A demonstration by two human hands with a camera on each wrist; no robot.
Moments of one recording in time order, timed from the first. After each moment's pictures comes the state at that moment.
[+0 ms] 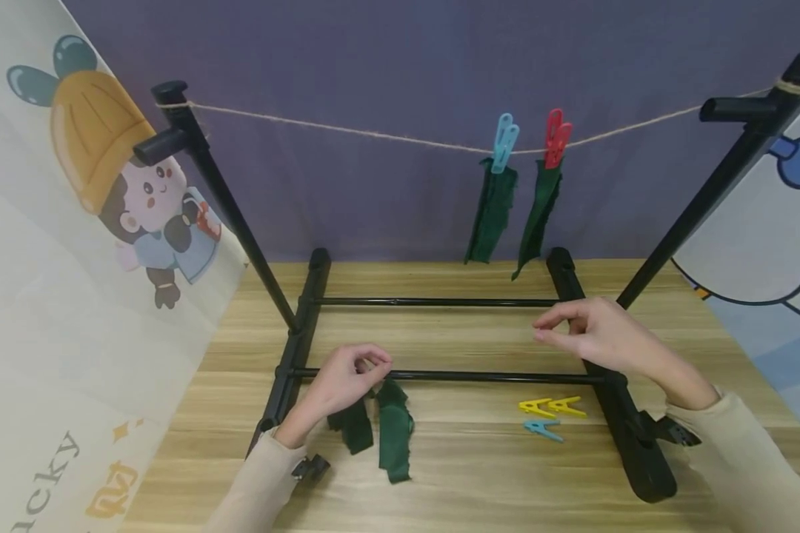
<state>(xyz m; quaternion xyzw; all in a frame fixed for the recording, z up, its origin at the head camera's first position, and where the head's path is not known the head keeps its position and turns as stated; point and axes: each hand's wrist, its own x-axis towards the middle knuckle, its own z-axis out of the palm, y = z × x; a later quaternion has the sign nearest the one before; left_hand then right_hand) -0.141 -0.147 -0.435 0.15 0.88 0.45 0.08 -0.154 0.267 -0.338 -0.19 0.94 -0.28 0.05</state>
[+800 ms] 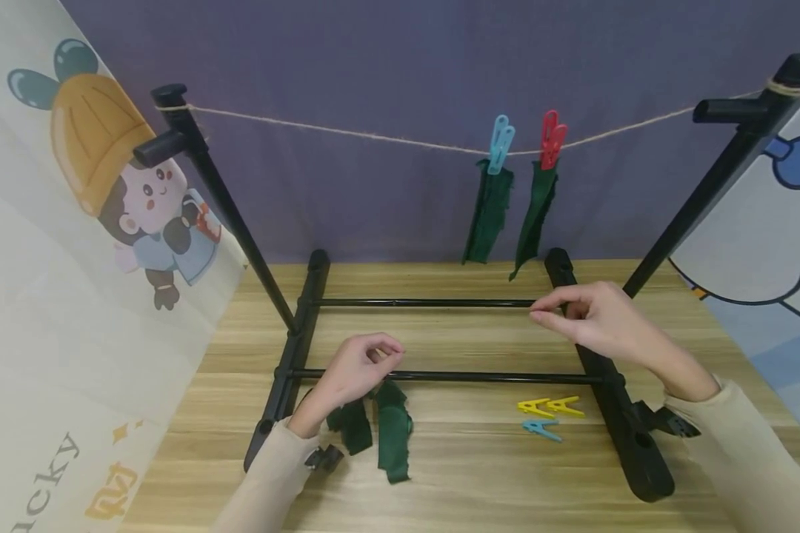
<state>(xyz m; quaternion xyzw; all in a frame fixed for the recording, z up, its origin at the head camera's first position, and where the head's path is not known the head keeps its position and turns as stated) -0.149 -0.126 -0.424 0.16 0.86 0.47 0.07 -0.155 0.259 -0.321 -0.21 0.93 -0.30 -0.03</state>
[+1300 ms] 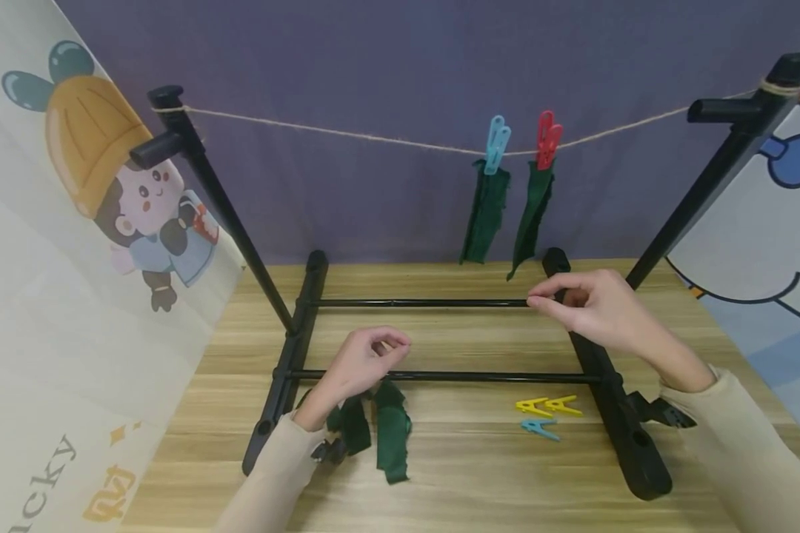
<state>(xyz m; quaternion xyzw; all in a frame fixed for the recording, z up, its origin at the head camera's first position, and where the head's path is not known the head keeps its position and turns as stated) -0.158 -0.115 -0.416 0.17 0.86 0.49 0.07 -0.160 0.257 -0.312 -0.22 0.92 -0.32 -0.07</state>
